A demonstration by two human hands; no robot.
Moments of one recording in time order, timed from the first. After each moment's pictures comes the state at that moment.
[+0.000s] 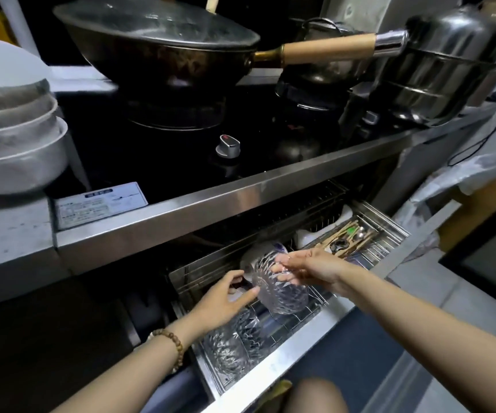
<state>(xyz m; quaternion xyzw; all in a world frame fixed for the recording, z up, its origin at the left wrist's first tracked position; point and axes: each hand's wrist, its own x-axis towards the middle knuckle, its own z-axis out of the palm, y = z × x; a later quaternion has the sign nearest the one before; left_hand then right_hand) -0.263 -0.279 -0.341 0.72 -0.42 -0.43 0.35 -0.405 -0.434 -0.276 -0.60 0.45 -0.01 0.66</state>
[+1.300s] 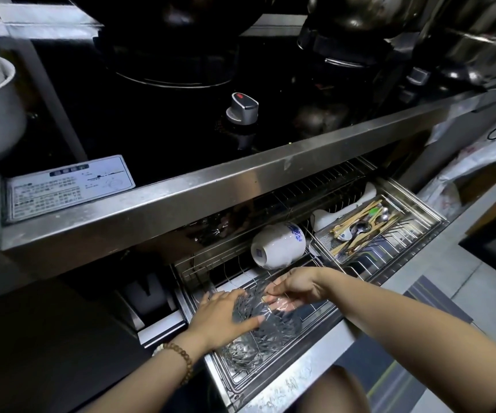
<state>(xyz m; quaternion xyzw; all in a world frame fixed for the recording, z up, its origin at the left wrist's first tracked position) -0.258 -0.273 -0.407 0.78 -0.49 -0.36 0.10 -0.359 -0.458 -0.407 -0.54 0.47 0.27 0.65</state>
